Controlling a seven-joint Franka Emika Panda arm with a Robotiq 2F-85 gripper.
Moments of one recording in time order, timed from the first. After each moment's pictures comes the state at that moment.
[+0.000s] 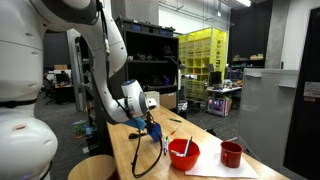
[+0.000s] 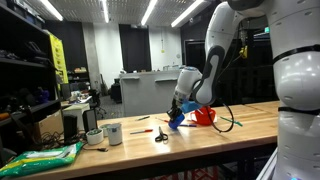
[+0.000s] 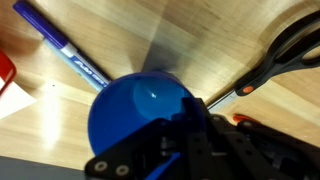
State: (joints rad) arm 0.06 0.13 -0.15 -2.58 -0.77 3.22 0.70
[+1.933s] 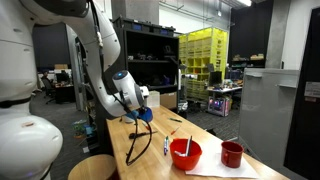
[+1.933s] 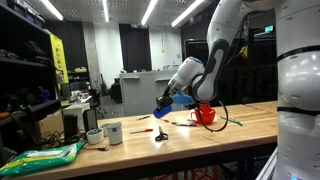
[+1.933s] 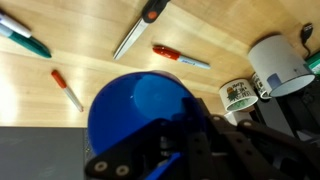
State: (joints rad) arm 0.17 0.04 -0.20 -2.60 -0.85 3.46 0.88
